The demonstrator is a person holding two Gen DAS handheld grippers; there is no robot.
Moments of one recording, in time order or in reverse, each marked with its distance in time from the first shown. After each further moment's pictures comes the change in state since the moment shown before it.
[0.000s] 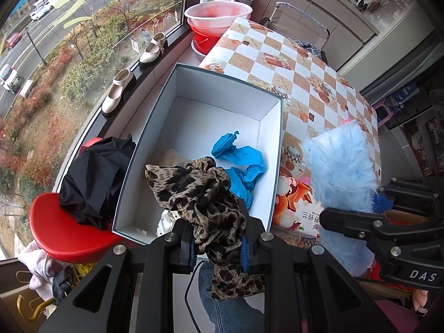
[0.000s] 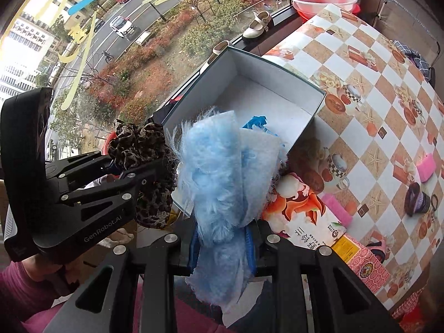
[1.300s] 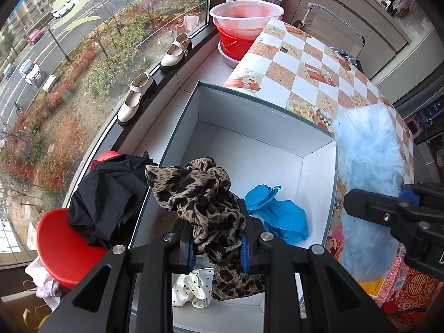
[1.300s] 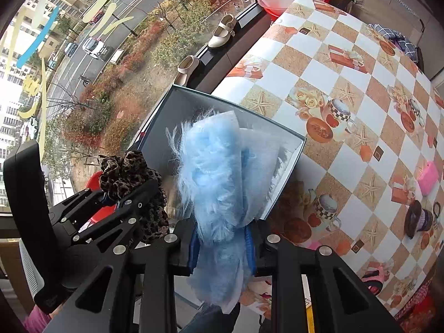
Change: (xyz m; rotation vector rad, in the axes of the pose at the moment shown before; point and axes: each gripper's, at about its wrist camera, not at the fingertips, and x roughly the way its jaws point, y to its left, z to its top) left arm 0.077 0.017 0.078 -0.051 -0.005 0.140; right arm 0.042 -0.054 0.092 0.162 -0.020 -0.047
